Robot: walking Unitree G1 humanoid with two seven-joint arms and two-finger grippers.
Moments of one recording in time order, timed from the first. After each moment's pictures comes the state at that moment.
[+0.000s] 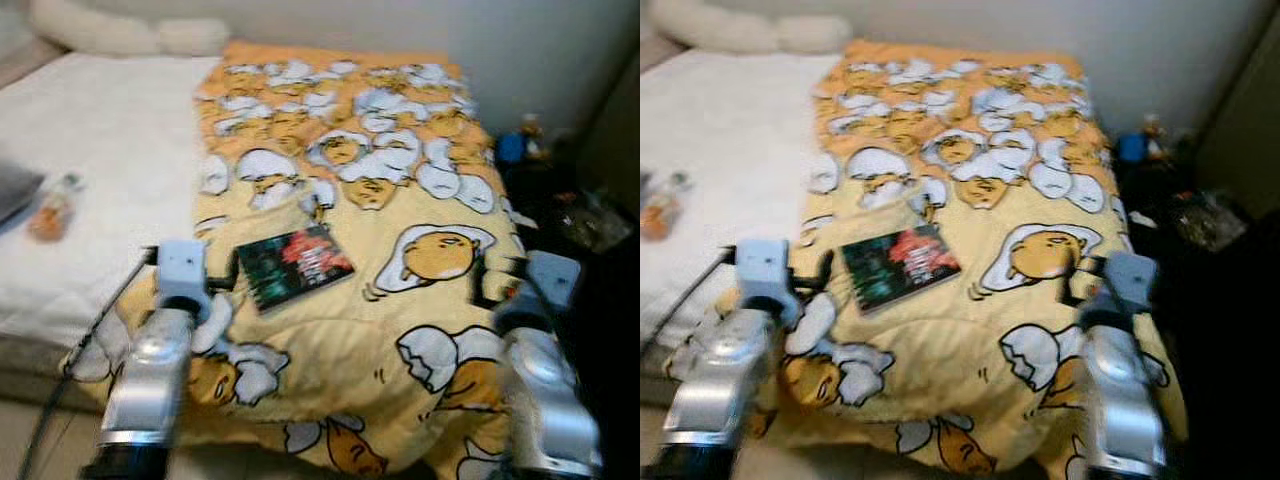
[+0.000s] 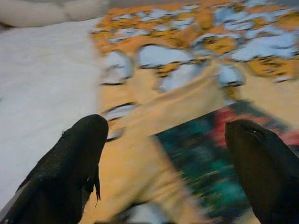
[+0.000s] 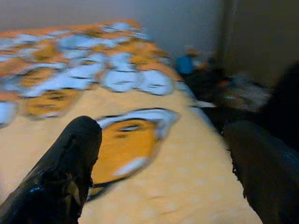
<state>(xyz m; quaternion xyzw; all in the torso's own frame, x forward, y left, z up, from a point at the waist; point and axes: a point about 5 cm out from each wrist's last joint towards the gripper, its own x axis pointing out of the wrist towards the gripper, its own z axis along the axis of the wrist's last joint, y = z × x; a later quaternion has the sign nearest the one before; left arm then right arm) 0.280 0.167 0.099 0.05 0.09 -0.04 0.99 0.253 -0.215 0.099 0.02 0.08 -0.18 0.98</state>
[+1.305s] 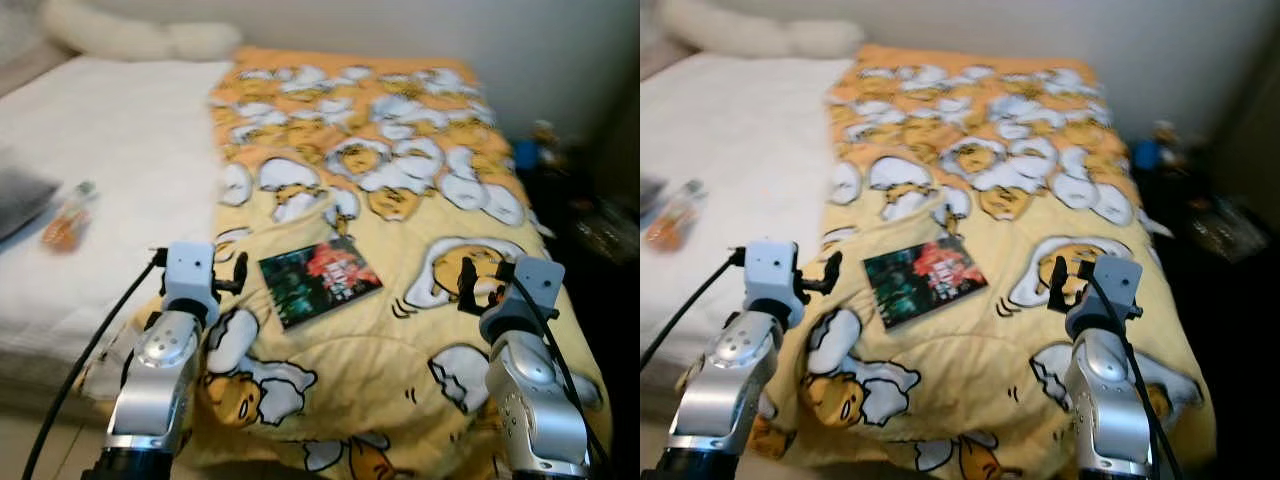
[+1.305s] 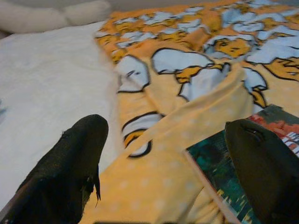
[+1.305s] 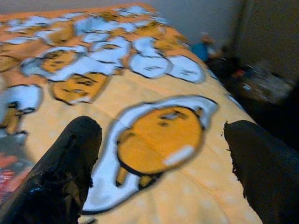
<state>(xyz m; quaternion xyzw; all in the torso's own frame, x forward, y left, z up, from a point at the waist) 0.276 0.177 0.100 0.07 0.08 -0.02 0.99 0.256 -0.194 0.093 0.03 0.11 -0.15 0.98</state>
